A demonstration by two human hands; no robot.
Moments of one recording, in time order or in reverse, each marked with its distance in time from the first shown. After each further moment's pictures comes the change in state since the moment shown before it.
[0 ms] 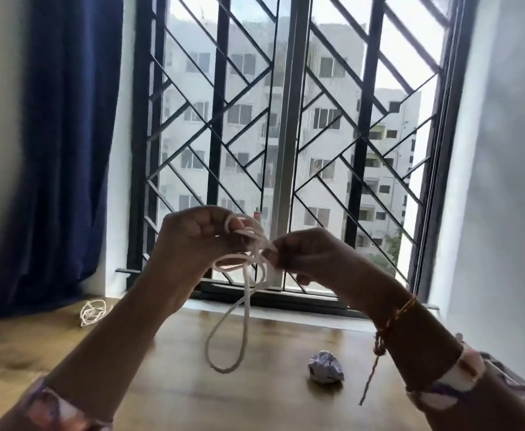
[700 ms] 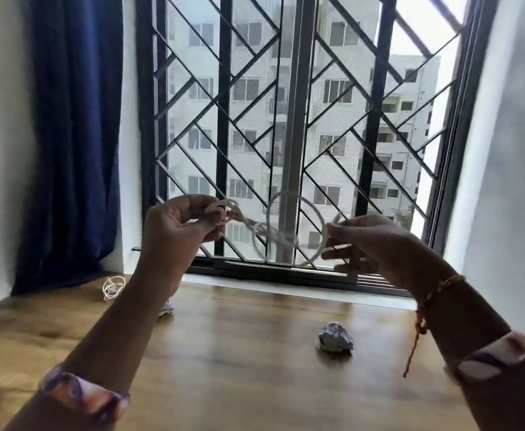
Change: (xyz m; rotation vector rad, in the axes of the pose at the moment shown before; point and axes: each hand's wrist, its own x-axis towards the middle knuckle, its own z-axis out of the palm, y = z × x) left_hand -0.004 -0.023 -0.024 0.162 0.269 -0.026; right_hand -0.018 0.014 -0.027 0.276 0.291 0.423
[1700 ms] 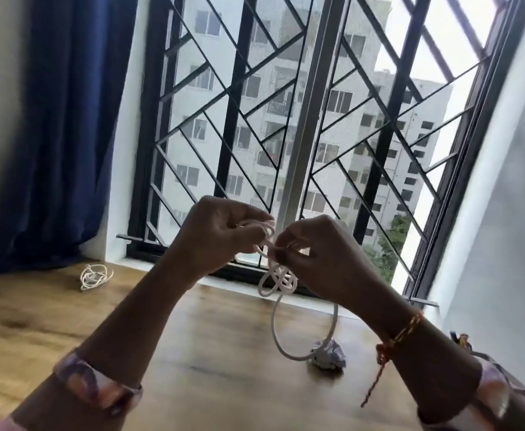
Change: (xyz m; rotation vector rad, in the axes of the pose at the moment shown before) left_hand 0.023 -0.015 -0.002 0.093 -0.357 0.053; right_hand 0.018 -0.005 0.087 -0.896 0.147 -0.638
